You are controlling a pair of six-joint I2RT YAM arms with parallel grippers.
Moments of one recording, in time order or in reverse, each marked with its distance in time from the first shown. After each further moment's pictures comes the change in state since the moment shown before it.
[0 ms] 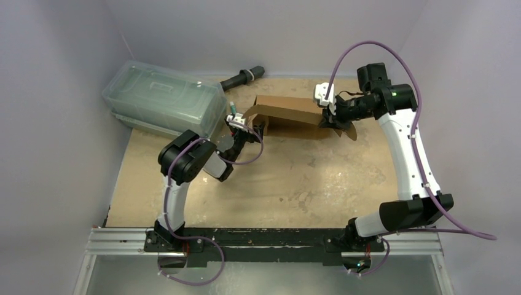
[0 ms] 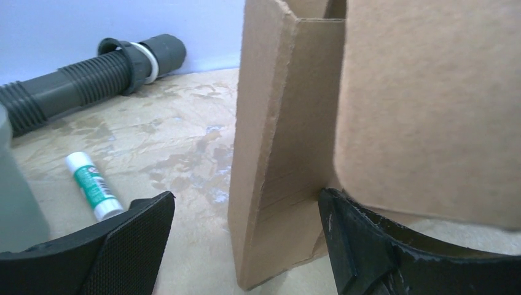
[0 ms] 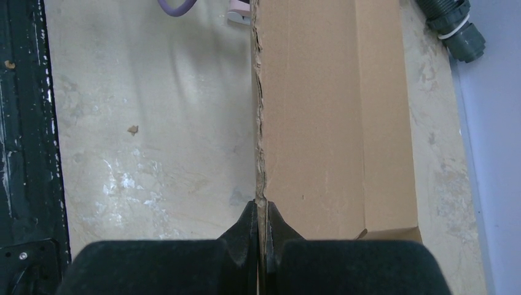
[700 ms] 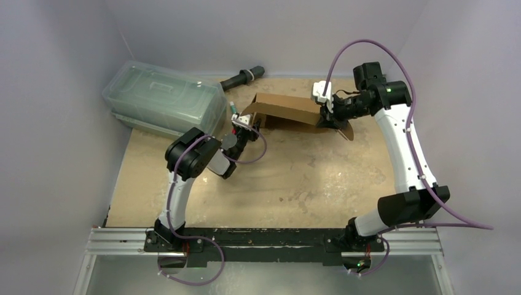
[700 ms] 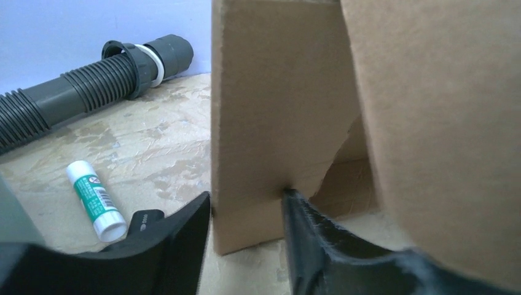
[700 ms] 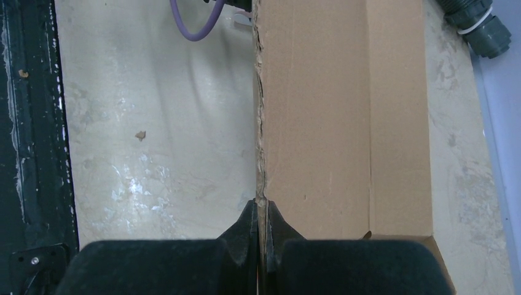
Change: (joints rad) left arm 0.005 0.090 0.084 0.011 -0.031 0.062; right arm 0.000 0.044 -0.001 0.005 -0.024 0.019
